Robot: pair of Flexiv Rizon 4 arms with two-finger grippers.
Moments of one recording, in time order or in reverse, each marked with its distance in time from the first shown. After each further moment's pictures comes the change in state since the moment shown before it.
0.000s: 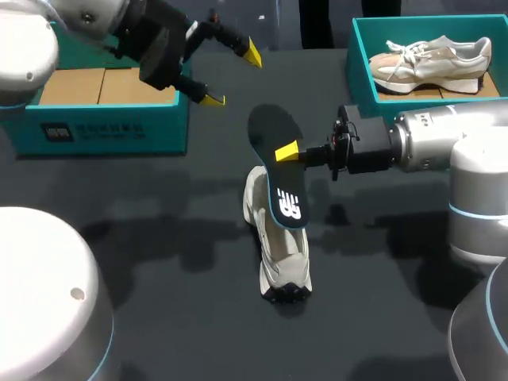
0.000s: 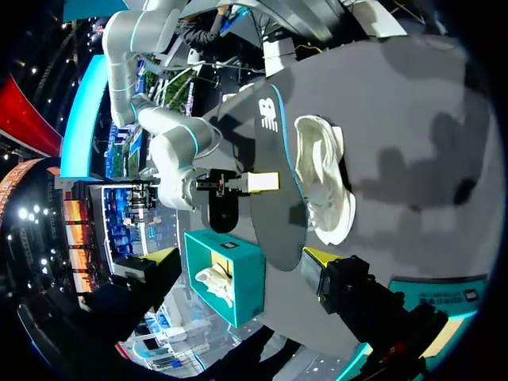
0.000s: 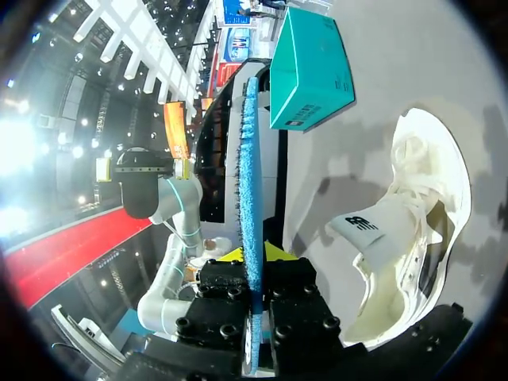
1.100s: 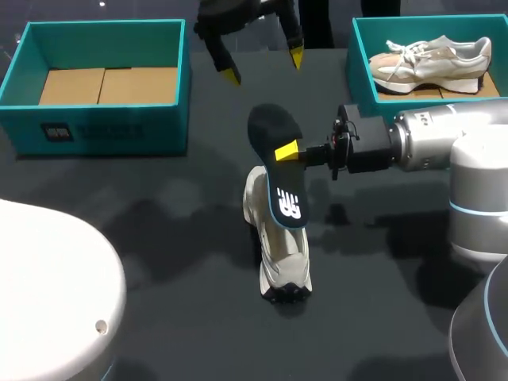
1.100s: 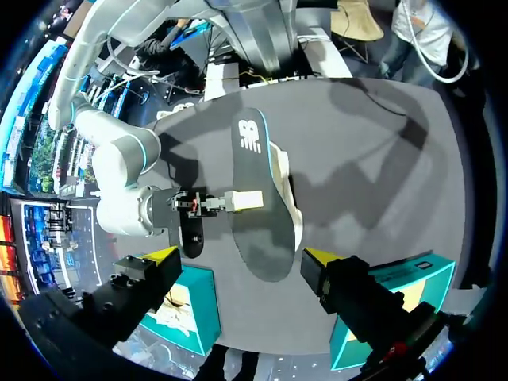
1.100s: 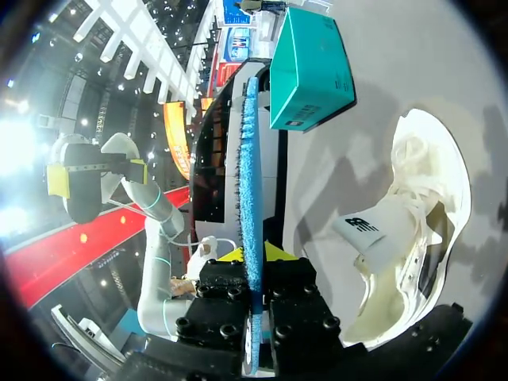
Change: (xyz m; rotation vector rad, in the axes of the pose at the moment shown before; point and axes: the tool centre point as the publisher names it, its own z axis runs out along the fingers) left arm -0.039 -0.010 0.019 0.132 0.529 0.006; right arm 0.000 0.001 0.000 0.001 0.000 0.000
